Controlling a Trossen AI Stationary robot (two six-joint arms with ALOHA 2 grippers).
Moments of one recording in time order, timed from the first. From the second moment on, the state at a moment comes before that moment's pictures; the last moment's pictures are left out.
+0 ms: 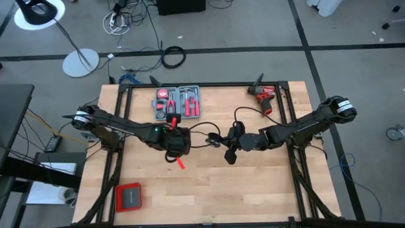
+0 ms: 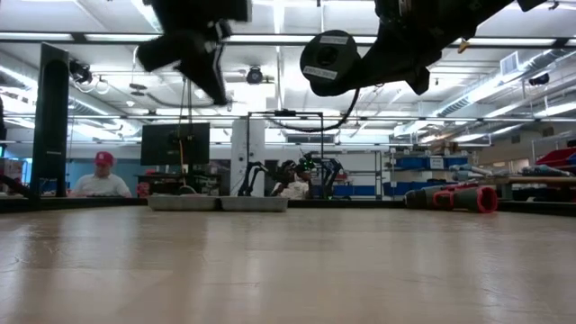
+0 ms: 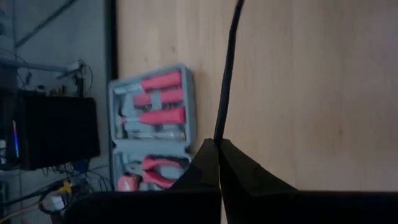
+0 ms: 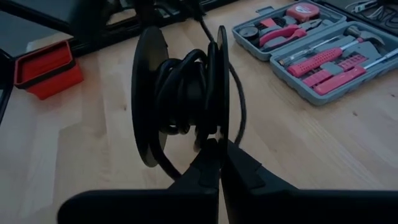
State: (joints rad) left arm -0.22 1.58 1.29 -0.97 -0.66 -0.03; right arm 0.29 1.36 0.81 -0.03 0.49 0.50
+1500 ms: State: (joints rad) left arm -0.32 1.58 1.61 -1.05 -0.94 0.09; right arm 0.29 1.35 0.81 -0.16 0.55 0.56
